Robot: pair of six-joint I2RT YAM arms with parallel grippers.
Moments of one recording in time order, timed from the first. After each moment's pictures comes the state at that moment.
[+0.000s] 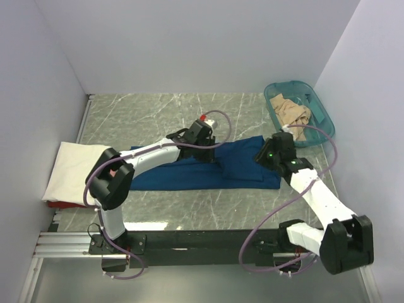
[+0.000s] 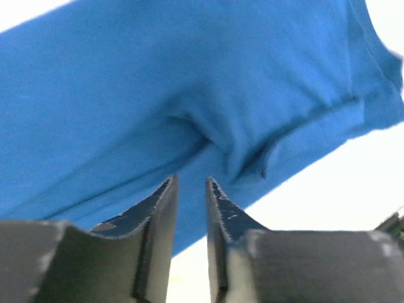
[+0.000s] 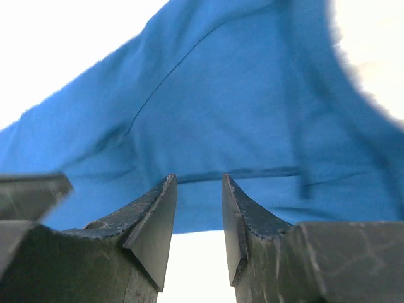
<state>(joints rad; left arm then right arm) -0.78 1.83 1.32 -0.32 0.08 -0.52 0.18 1.09 0.71 -0.38 0.02 0.67</state>
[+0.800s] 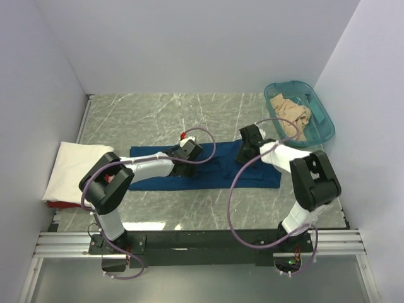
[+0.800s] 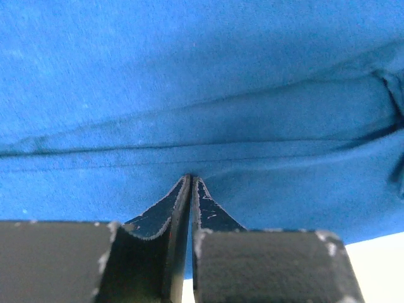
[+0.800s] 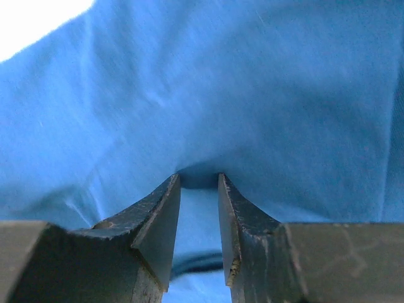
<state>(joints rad) -0.78 1.76 1.03 -0.30 -0.24 -0.68 0.36 1.67 0.92 -0.30 0.12 0.71</state>
